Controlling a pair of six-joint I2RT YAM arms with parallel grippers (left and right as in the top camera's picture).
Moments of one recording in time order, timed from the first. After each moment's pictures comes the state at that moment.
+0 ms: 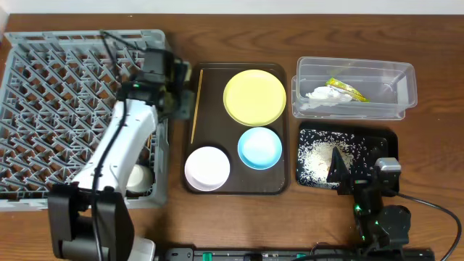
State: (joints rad) left arm -0.17 1.64 1.25 -0.71 0.08 0.02; right arm 0.09 0.01 0.01 -0.07 -0.01 0.22
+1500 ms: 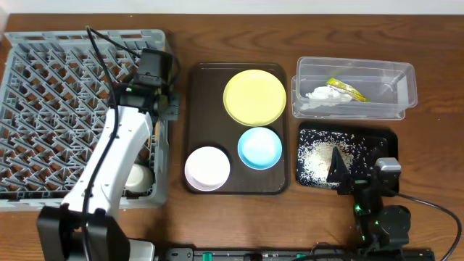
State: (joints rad) left arm -0.15 1.56 1.26 -0.86 -0.24 -0.05; right arm 0.09 0.01 0.01 -0.07 -0.01 0.22
